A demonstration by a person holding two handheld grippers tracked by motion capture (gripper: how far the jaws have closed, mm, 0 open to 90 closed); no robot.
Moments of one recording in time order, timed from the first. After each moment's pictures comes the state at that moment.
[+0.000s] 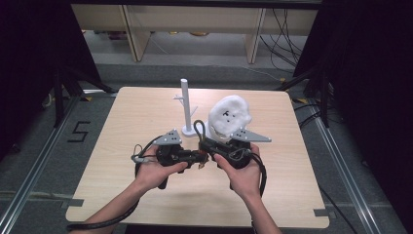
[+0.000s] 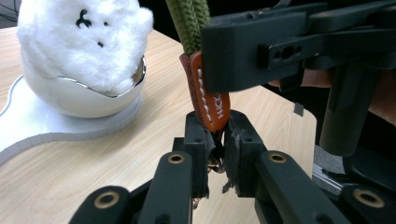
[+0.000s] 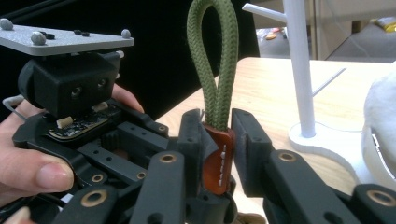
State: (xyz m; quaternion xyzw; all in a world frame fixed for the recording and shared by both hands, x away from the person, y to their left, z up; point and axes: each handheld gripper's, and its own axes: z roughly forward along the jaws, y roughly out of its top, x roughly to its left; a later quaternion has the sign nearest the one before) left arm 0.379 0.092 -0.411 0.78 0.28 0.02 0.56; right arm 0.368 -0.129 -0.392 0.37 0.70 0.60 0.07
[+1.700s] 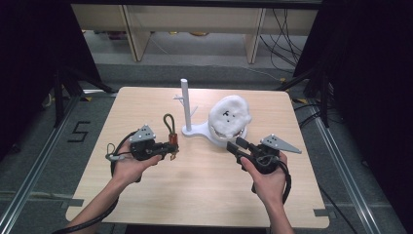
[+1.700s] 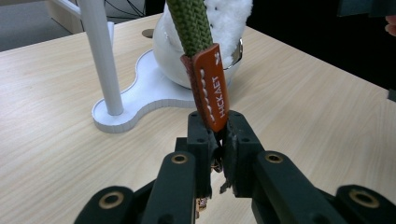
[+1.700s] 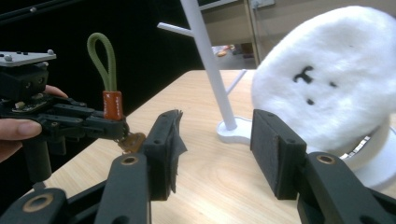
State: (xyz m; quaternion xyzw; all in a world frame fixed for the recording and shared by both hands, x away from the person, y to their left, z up) left arm 0.396 0.162 -0.422 0.78 0.33 0.12 0.51; right arm 0.357 -0.195 -0.407 0.43 0.66 0.60 0.14
